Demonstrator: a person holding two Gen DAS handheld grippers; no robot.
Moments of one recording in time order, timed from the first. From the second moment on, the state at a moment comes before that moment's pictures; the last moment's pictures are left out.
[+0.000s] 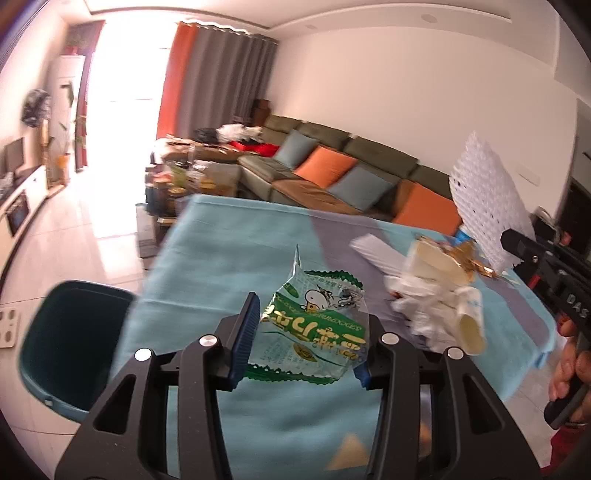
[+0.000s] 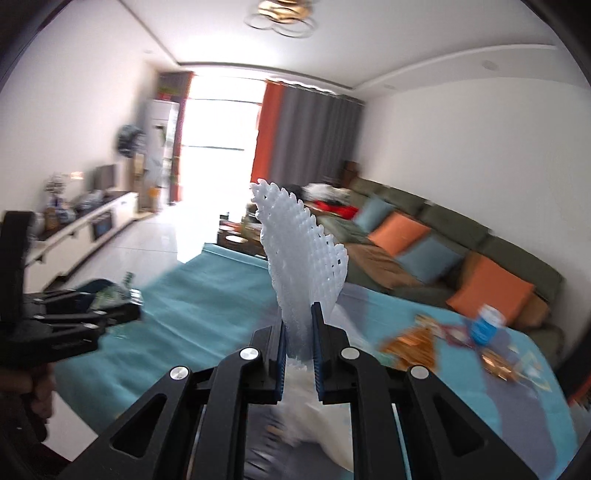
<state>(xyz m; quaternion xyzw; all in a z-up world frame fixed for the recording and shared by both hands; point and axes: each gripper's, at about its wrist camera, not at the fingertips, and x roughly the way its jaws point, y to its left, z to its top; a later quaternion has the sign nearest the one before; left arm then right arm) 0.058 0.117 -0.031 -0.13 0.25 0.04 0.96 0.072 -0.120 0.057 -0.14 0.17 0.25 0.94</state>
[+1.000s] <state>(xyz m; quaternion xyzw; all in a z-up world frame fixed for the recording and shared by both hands) 0.012 0.317 -0.086 -0.16 0.29 0.29 0.90 0.108 0.163 -0.025 -0.11 0.40 0.55 0.72</state>
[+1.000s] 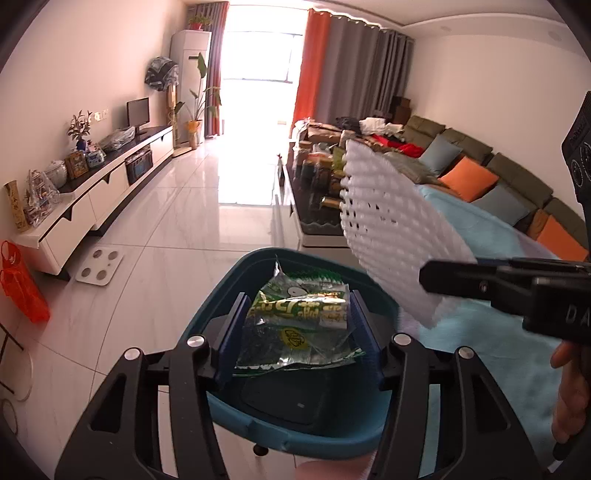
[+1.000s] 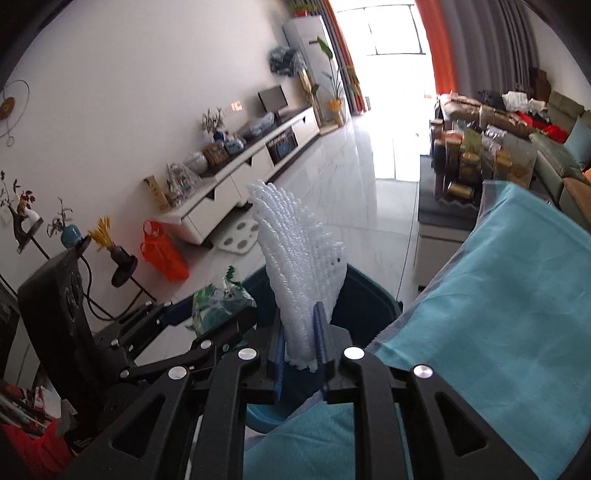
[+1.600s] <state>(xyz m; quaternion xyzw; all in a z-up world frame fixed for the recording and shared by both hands) 0.010 0.321 -0.075 -0.17 0.25 0.32 0.90 0.130 0.136 -0.008 -0.06 0.38 0.54 0.75</state>
